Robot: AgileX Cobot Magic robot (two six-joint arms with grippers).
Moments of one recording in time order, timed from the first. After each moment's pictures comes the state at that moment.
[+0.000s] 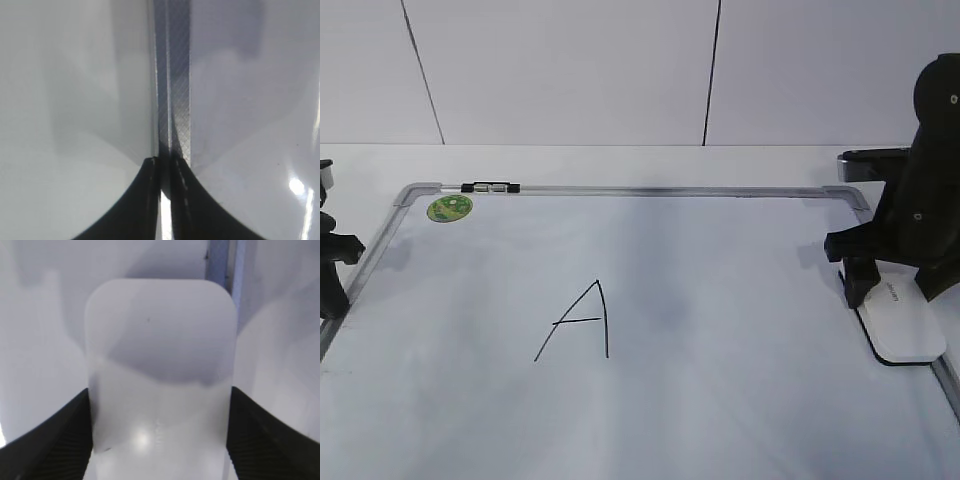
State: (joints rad) left arm 0.05 1.87 -1.11 -0.25 0.83 0.24; right arm 0.17 1.86 -1.22 -0.12 0.96 0.17
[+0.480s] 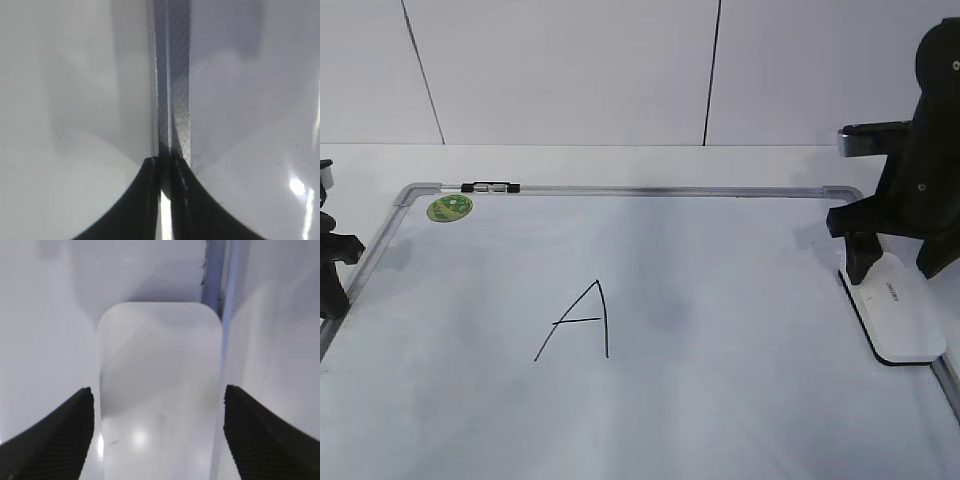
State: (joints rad) left arm 0.05 1.87 -1.11 -0.25 0.83 0.24; right arm 0.17 1.85 -1.29 -0.14 1.02 0.16
